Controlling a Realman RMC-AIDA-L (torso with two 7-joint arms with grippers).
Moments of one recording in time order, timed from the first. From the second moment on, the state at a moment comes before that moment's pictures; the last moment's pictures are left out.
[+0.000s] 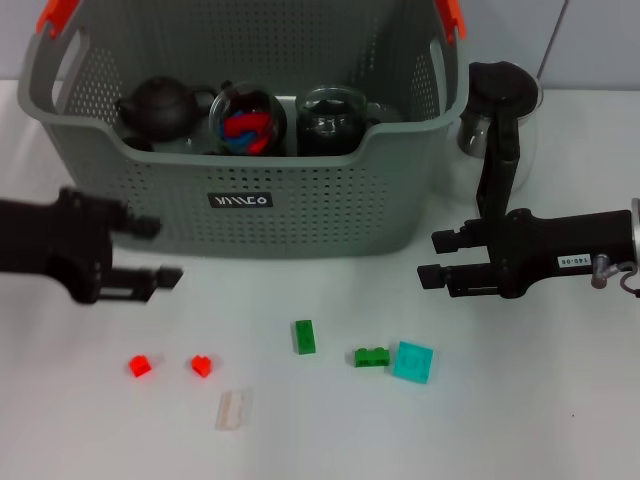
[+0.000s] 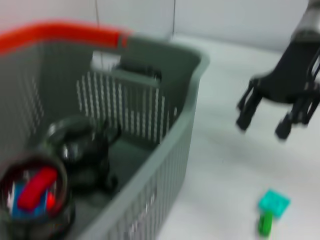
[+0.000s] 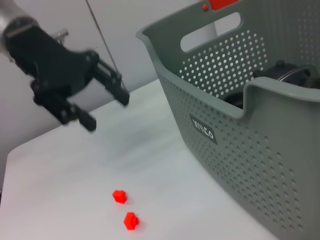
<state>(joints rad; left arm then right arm) -0.44 -2.17 0.62 1.42 2.35 1.86 -1.65 0.64 2.04 -0.88 -0.66 -2.05 -1.51 1.61</state>
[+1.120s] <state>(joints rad) -0.49 -2.18 0.85 1.22 2.78 1.66 -1.80 0.64 2.04 -0.89 -0.66 -2.05 -1.50 1.61</state>
